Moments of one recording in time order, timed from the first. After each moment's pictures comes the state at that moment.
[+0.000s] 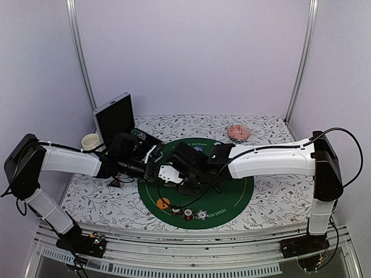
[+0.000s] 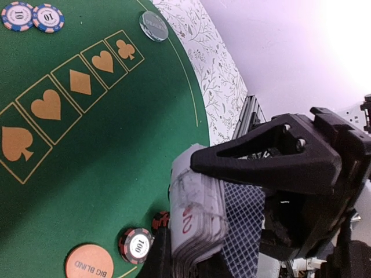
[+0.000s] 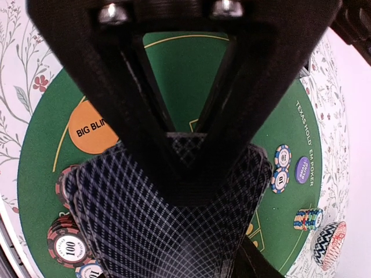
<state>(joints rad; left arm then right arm) -0.63 1.57 0.74 0.17 0.81 -0.53 1.19 1.95 1.55 -0.60 0.35 -0.36</state>
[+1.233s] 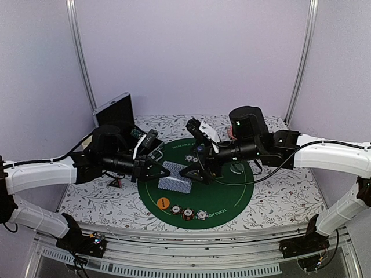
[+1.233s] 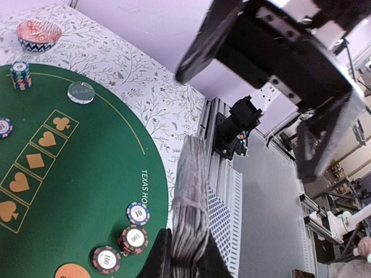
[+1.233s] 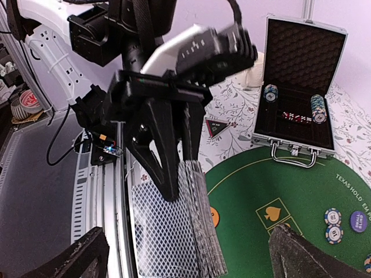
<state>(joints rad) -0.72 1.23 0.70 0.14 0.77 -0.35 1.02 1.45 1.19 -0.16 -0.35 -0.03</state>
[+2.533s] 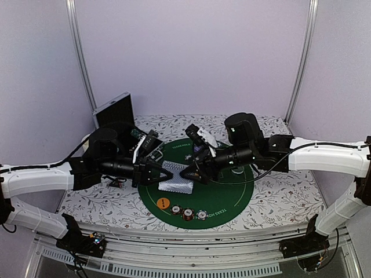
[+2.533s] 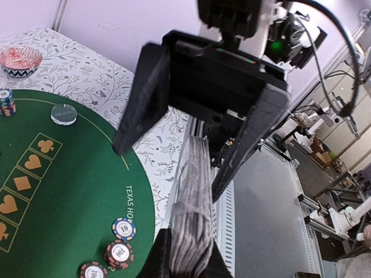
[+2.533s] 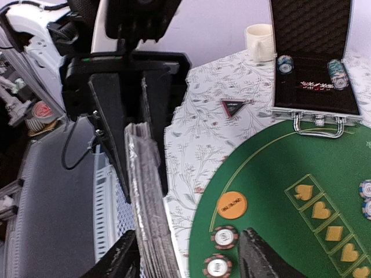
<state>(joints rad) -0.81 1.17 0.66 0.26 0.74 -0.38 1.01 1.48 1.12 -0.10 -0.44 0.14</state>
